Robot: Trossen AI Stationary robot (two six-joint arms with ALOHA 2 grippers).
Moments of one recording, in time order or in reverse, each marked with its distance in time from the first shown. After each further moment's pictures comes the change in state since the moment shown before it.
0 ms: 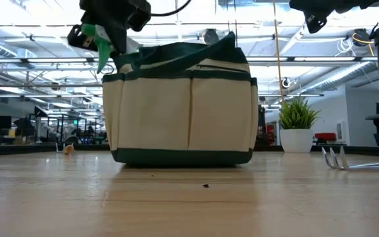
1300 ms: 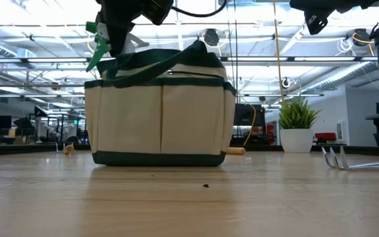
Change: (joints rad) left arm 0.008 0.291 0.430 -0.493 -0.034 0.323; right arm 0.000 0.000 0.000 -0.001 -0.009 0.048
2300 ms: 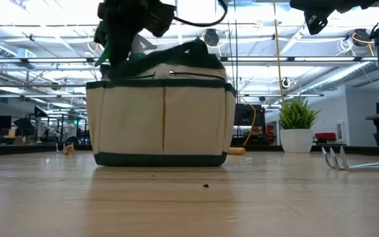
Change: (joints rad) left arm -0.002 0.001 -0.083 0.081 -0.049 -0.030; right arm 0.000 0.000 0.000 0.000 -0.001 0.000
